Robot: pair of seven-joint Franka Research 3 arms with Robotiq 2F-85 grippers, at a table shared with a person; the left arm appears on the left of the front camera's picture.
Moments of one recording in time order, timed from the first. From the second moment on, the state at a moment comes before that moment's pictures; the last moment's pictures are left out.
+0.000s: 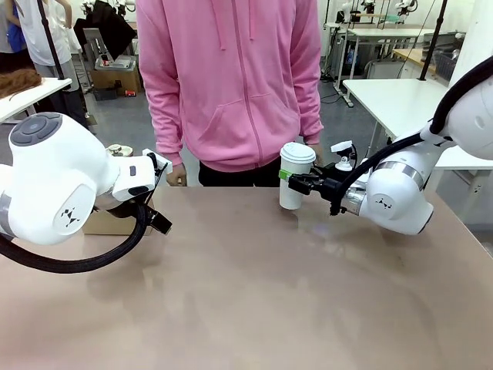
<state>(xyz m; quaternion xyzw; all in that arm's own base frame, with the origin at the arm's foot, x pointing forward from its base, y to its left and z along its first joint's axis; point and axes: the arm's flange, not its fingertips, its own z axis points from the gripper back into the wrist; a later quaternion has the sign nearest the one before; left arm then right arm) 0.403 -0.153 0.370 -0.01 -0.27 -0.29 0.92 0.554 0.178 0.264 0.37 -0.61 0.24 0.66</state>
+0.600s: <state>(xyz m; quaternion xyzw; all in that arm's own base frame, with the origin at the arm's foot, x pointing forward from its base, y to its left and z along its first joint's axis) 0.403 -0.153 0.370 -0.01 -0.27 -0.29 0.92 0.549 0.175 0.307 0.36 -0.61 0.27 0.65</state>
